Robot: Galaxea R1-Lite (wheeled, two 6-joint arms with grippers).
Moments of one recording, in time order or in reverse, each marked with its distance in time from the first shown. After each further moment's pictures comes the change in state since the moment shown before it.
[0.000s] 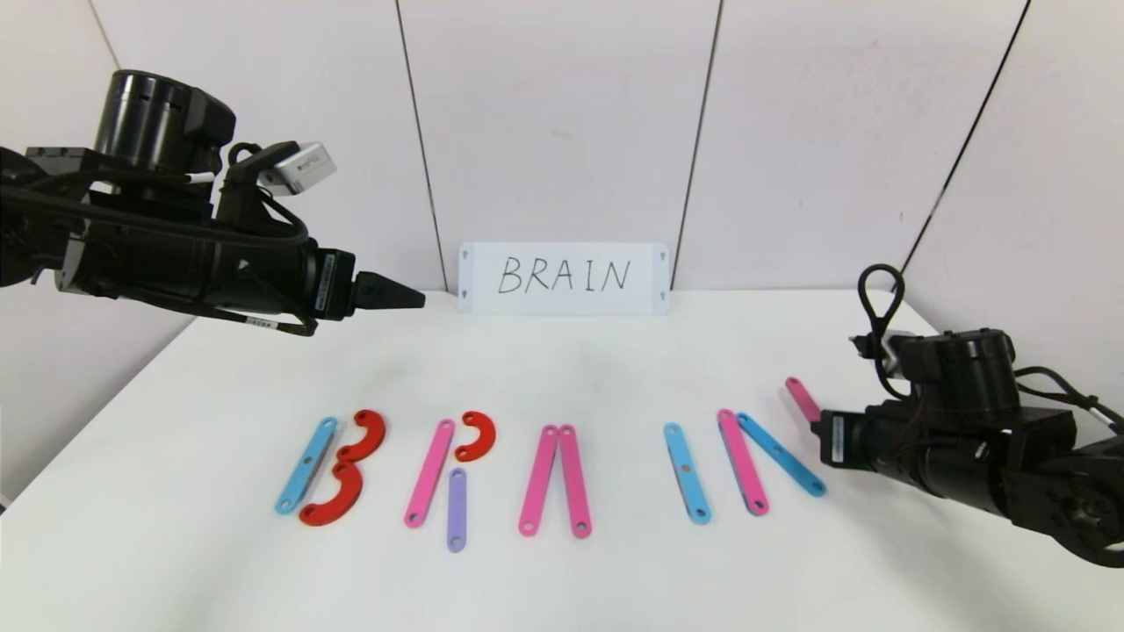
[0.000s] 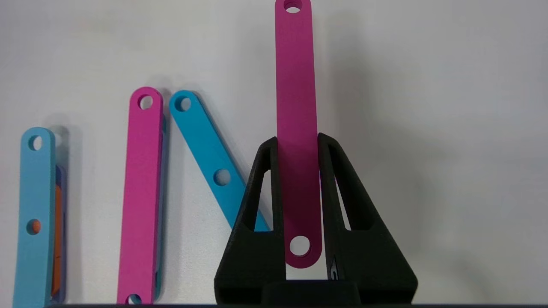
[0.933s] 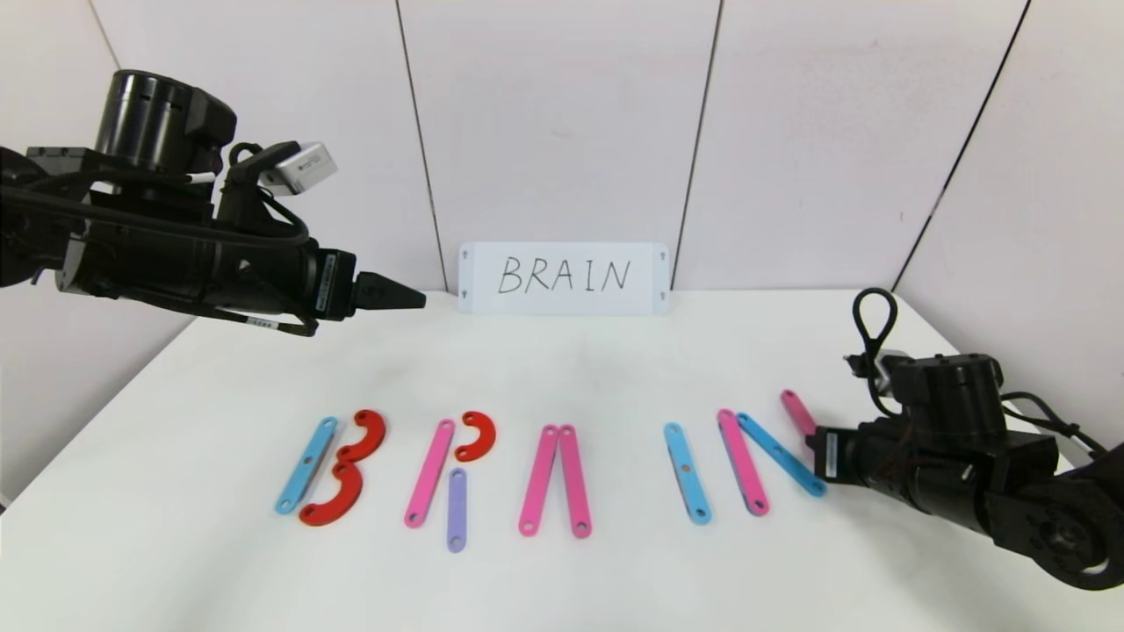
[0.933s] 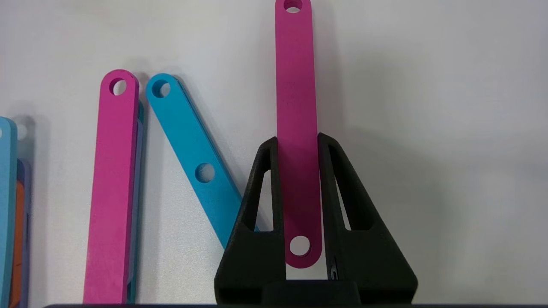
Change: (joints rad) left arm -0.001 0.000 0.000 0.000 0.001 0.000; right arm -0.010 0.076 0.073 -0.157 0.010 0.000
